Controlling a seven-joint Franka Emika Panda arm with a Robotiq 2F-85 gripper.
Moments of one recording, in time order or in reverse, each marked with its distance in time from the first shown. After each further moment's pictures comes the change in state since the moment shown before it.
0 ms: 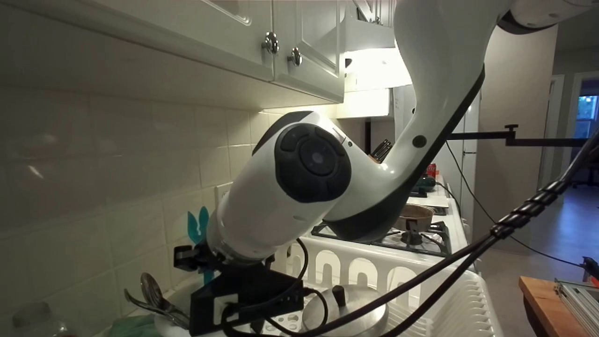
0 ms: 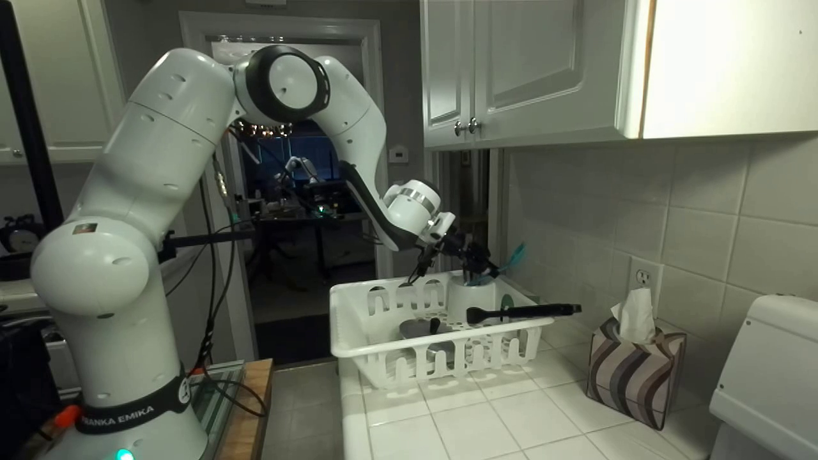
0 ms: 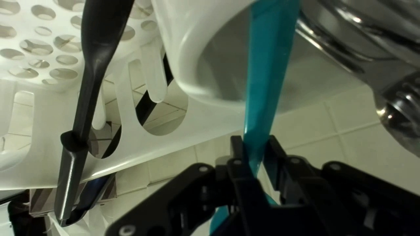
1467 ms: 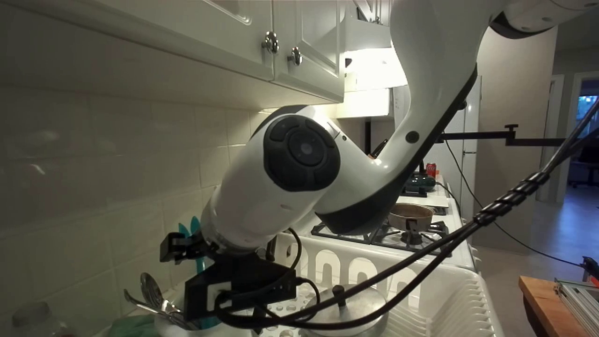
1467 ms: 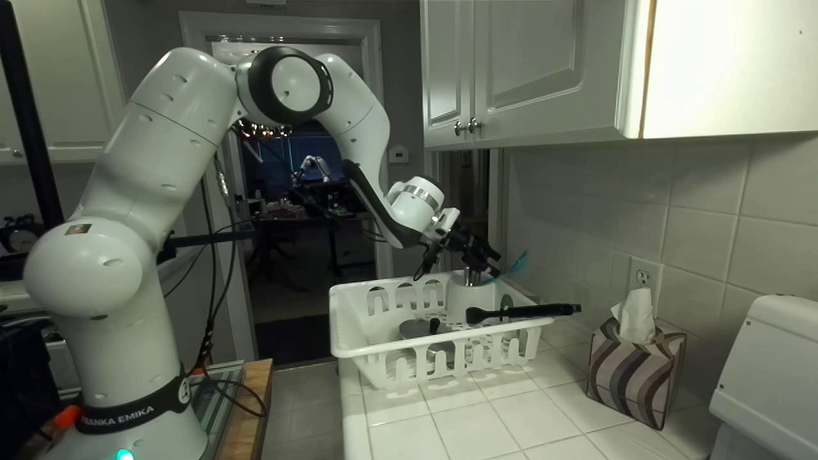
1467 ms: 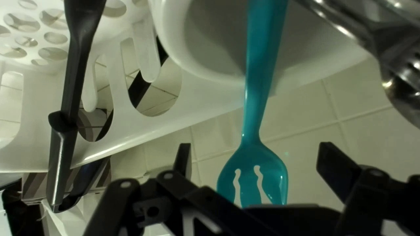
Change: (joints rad) arm -0.056 0.006 0.055 0.029 -0.016 -0.031 -0.033
